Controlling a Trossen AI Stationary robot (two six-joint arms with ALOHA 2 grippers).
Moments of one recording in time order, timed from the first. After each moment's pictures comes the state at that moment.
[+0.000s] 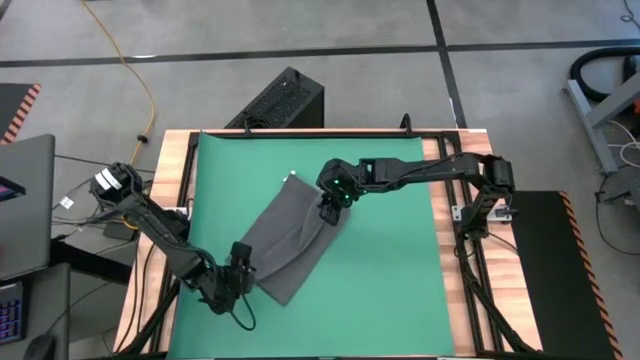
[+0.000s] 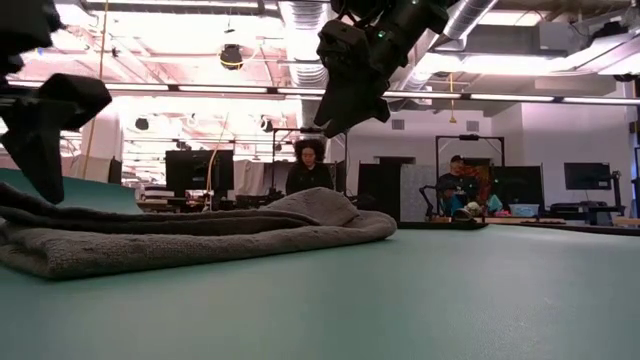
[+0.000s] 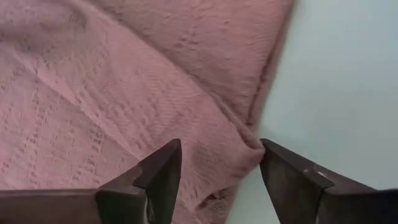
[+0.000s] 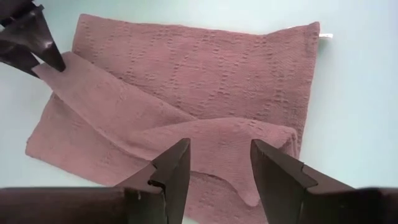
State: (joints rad) left arm -0.79 1.41 0.67 -0.41 -0.46 -0.35; right arm -0.11 1.72 1.38 -0.50 -0.02 0.30
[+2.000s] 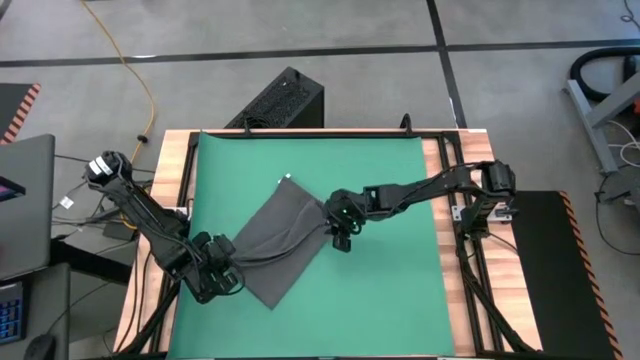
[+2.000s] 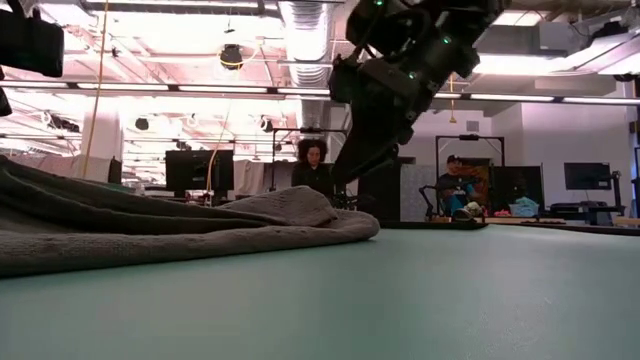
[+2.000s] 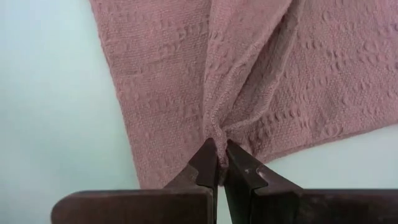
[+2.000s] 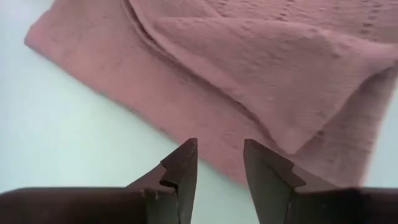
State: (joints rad) left arm -0.83 1.22 0.70 -0.85 -0.37 -1.49; right arm 0.01 1.72 1.08 -0.16 -0.08 0.20
